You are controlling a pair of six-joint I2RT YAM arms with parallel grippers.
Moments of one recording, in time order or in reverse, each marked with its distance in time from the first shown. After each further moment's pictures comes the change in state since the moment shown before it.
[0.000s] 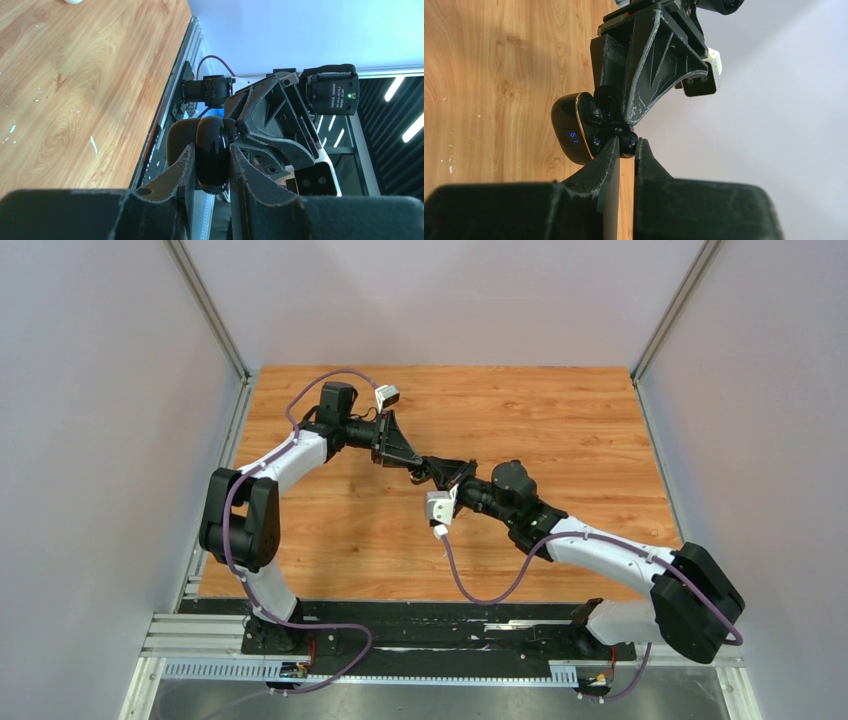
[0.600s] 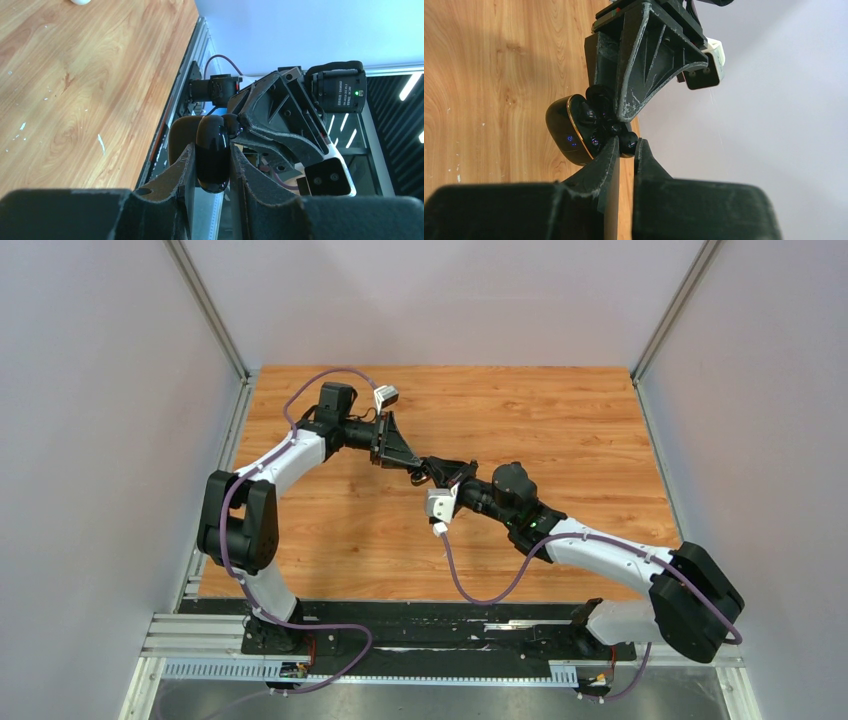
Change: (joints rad) left arm 0.000 -0.017 0.008 -0.090 -0.025 0.093; right arm 0.001 0.001 -0.006 0.022 0.021 0.067
